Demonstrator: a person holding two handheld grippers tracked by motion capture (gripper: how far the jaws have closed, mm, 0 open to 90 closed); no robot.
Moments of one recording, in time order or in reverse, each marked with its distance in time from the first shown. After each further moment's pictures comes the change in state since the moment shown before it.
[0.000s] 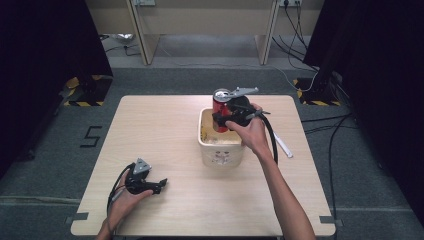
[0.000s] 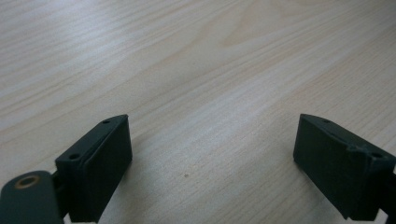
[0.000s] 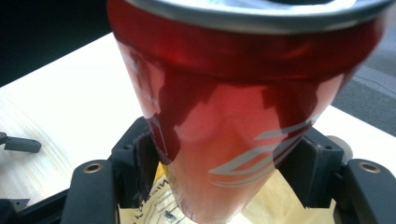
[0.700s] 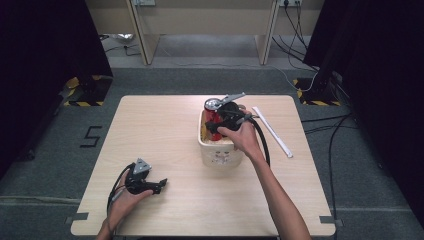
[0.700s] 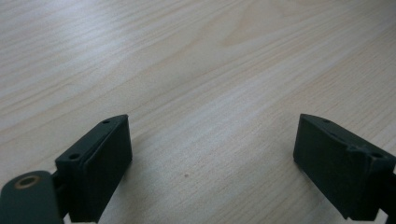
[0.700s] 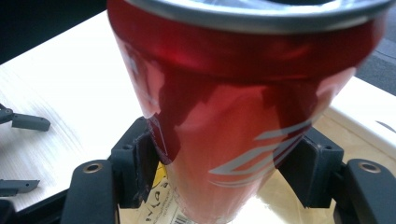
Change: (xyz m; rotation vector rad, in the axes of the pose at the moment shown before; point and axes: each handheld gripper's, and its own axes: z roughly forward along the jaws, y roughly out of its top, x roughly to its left) left arm 0.000 0.000 0.000 0.000 0.001 0.003; right arm 0.013 -0.010 0.030 0.097 0.055 -0.008
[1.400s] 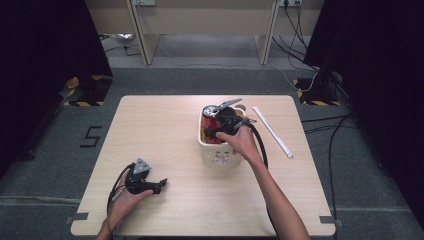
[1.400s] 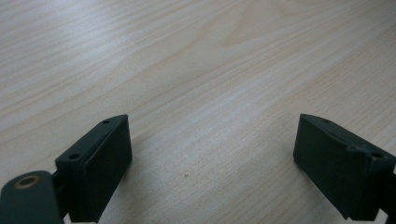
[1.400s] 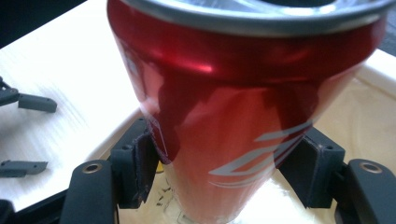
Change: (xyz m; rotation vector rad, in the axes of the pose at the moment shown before) left arm 0.000 0.000 0.000 0.001 -0.002 0.000; right arm 0.004 -0.012 0.013 0.060 0.044 0.011
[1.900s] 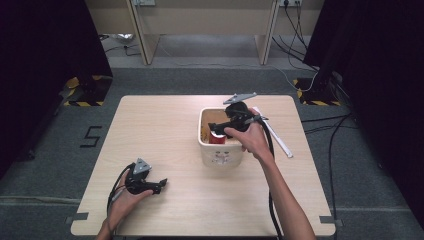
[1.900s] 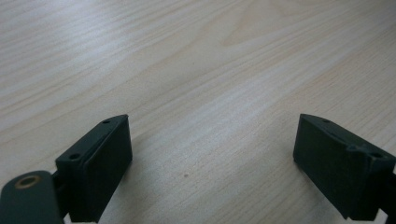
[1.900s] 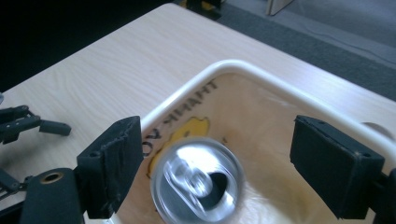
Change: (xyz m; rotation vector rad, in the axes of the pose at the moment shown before) left arm 0.000 0.000 0.000 -0.003 0.000 -0.003; right arm -0.010 0.004 -0.043 -0.126 -0.009 0.017
